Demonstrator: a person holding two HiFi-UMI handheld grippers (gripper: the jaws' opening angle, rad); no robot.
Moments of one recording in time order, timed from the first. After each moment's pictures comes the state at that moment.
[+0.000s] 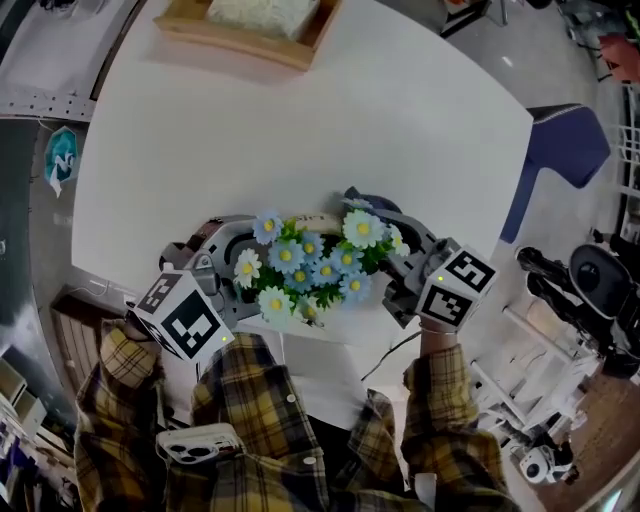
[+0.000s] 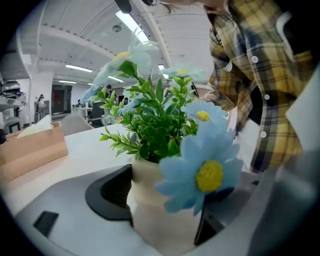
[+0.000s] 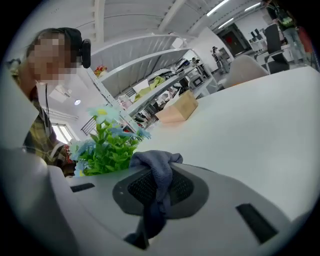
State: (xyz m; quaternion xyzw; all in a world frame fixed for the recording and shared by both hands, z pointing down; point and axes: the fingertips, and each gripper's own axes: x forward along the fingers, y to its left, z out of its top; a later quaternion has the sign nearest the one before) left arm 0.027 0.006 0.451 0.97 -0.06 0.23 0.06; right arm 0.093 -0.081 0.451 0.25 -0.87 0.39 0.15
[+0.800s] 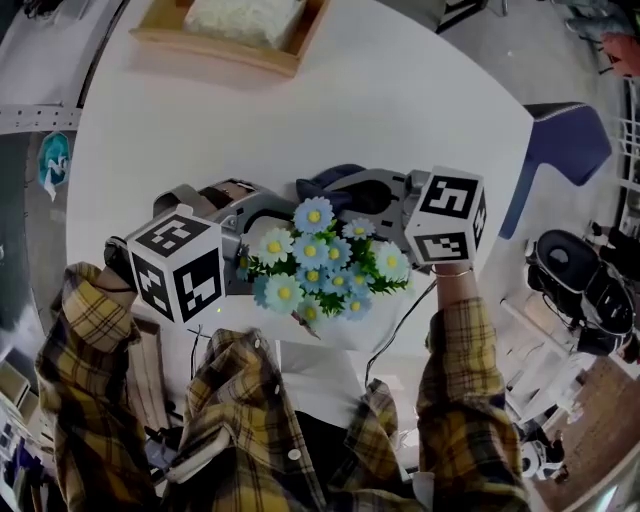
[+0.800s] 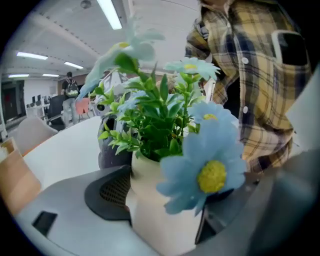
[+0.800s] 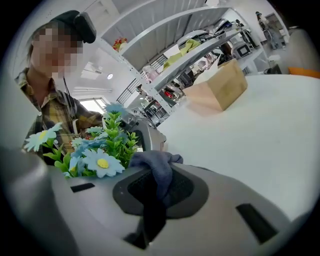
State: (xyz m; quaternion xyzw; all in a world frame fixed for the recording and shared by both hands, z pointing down) left arm 0.041 -0.022 0.454 0.94 0.16 0.30 0.01; right arm 0.041 -0.106 0.455 -0.02 -0.90 0.36 0.26
